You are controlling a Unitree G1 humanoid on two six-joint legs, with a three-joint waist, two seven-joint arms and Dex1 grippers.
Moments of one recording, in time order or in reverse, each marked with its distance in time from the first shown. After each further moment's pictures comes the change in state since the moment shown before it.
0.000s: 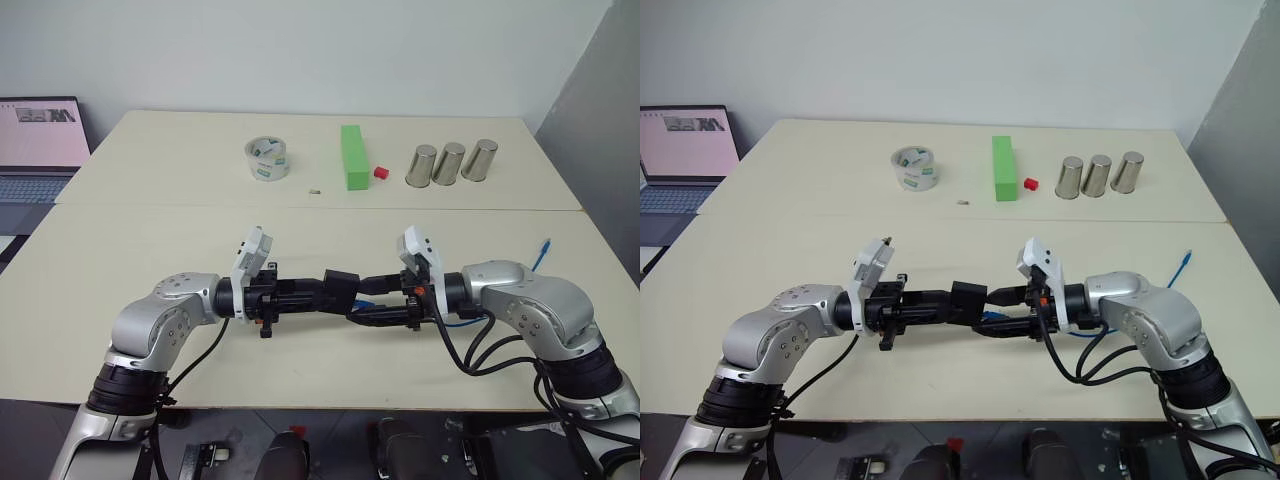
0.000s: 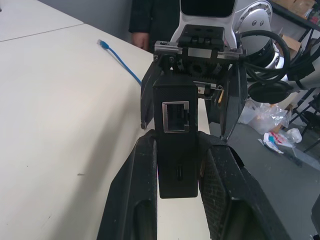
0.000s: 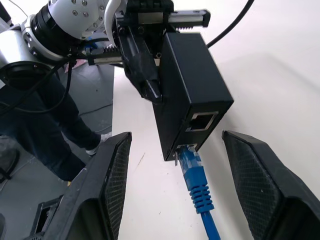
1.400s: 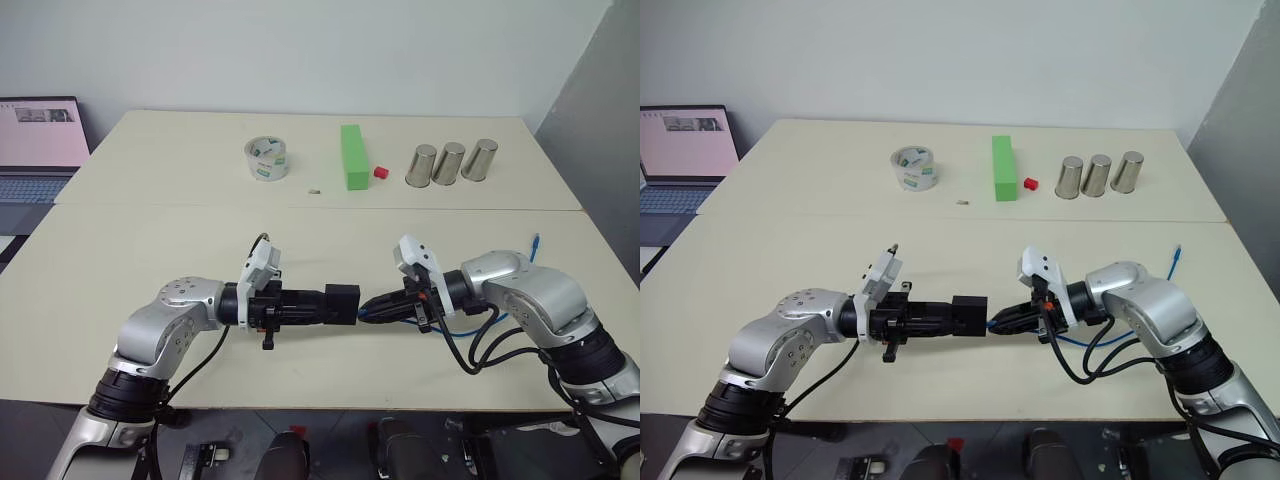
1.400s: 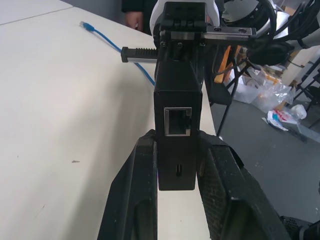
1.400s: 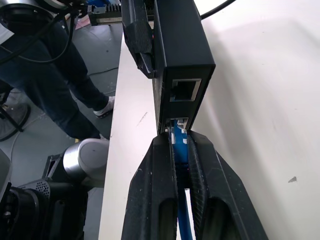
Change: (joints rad) left arm 0.035 0.022 -0.057 -0.019 0.074 -0.090 -0.026; right arm -0.068 -0.087 0.117 0.112 -0.121 -0.113 0.188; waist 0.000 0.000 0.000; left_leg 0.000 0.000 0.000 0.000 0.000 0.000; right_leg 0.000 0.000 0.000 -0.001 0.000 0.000
